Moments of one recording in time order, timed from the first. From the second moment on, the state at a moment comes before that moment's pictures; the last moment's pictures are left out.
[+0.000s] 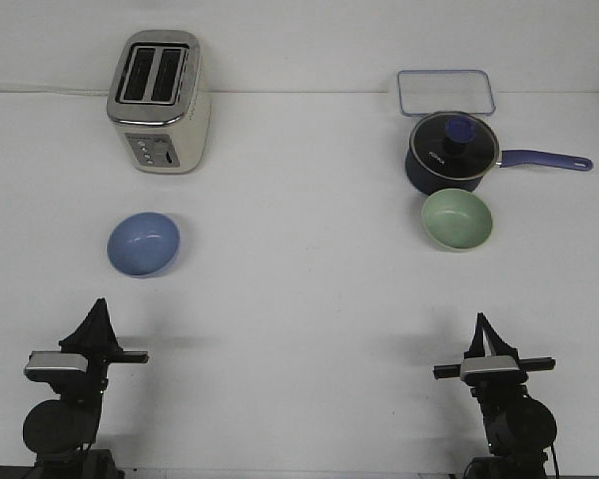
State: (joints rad) left arm 0.02 0.00 0.03 0.22 0.01 0.01; right arm 0.05 0.00 0.01 -0.06 0.03 -0.23
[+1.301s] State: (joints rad) left arm 0.02 0.00 0.03 0.22 0.01 0.01; right arm 0.05 0.00 0.01 -0.05 0.03 0.04
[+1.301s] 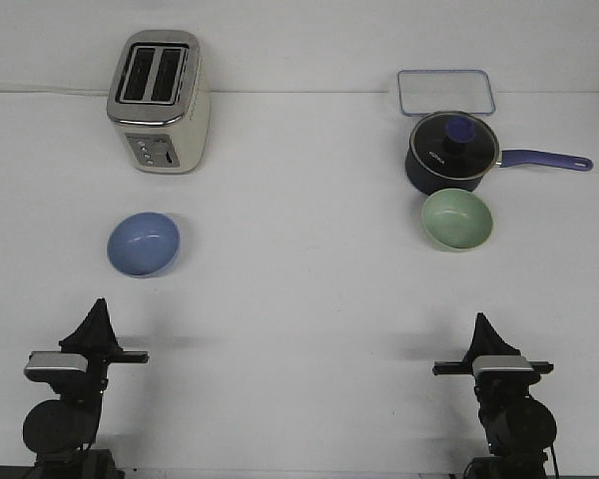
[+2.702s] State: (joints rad) left arm 0.03 0.00 0.03 0.22 0.01 0.01; right arm -0.09 1.50 1.25 -0.57 -0.01 0.24
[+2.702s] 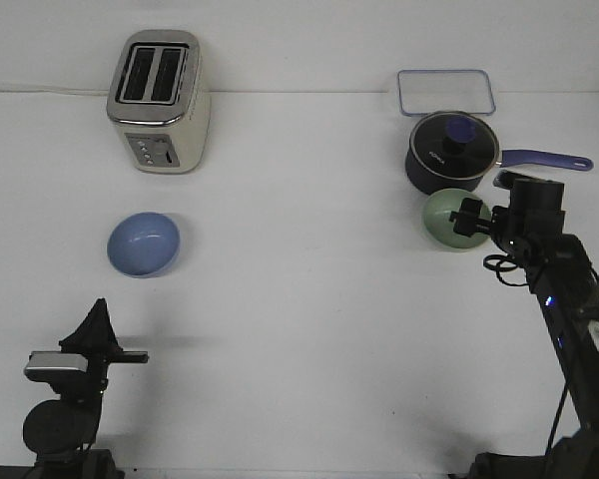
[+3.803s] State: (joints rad) left arm 0.03 0.00 0.03 0.22 0.01 0.01; right arm -0.17 1.77 1.33 -0.53 -0.08 0.21
